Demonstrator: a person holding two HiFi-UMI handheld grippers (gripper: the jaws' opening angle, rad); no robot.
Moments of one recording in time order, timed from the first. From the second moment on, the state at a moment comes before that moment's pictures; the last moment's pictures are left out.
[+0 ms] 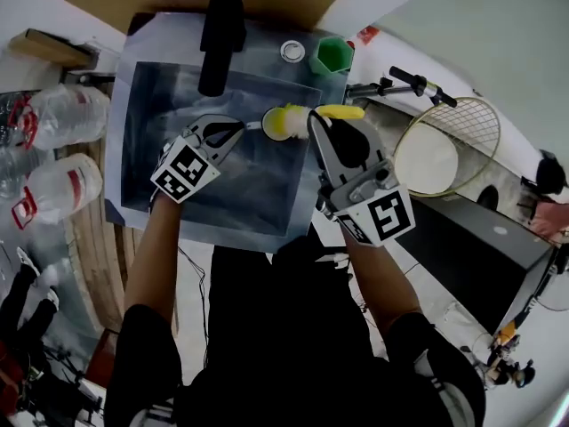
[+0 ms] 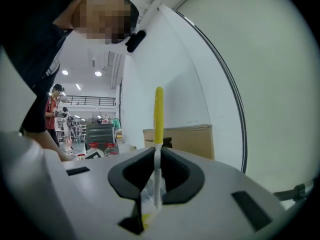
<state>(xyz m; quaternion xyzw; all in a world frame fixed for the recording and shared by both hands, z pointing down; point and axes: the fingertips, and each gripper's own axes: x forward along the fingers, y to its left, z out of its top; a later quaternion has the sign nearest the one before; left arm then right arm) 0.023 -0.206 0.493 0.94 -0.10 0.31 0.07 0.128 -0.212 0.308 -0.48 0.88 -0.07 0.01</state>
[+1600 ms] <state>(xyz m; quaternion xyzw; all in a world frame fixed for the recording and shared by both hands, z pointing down) -0.019 -0.177 0.433 0.94 -0.24 0.13 0.19 0.086 -0.226 0.364 -0.43 0.90 -0.06 -0.05</state>
